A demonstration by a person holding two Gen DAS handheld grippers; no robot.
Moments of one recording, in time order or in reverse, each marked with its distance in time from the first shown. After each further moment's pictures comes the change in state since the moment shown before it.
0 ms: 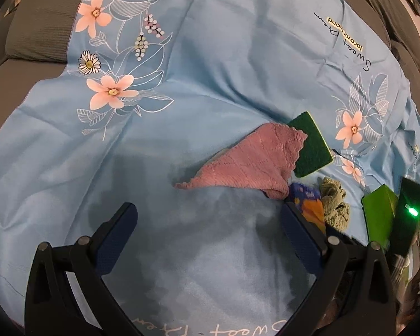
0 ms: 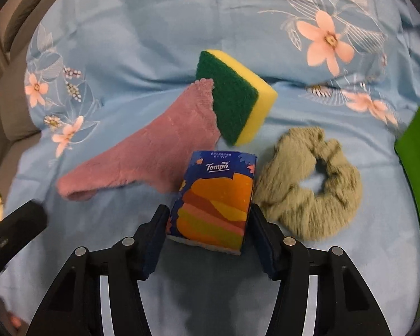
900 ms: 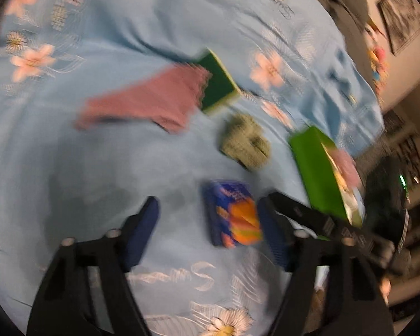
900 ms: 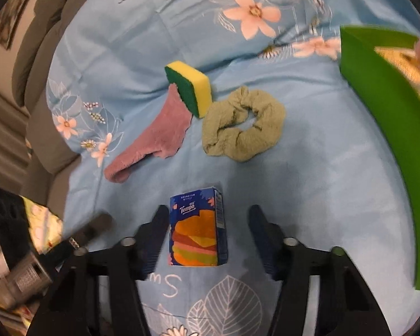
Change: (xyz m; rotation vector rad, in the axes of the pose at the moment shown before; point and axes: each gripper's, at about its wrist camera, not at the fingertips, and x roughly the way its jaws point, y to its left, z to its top) left arm -0.014 -0.053 -0.038 0.114 0.213 -0.354; right arm -0.068 -0.080 -0.035 0.251 0.072 0.241
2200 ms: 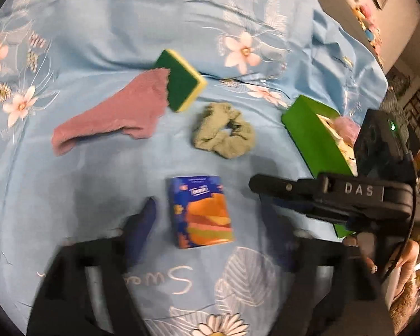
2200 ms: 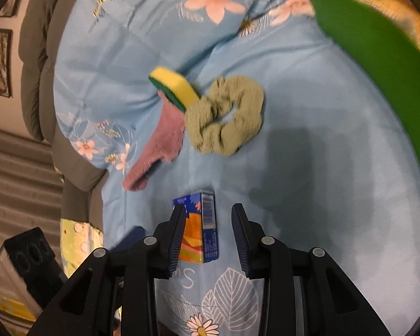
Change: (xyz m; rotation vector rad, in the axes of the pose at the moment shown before) left arm 0.021 -0.058 -0.010 0.206 -0.008 0.120; right arm 0.006 -0.050 0.013 0.190 0.113 0.199
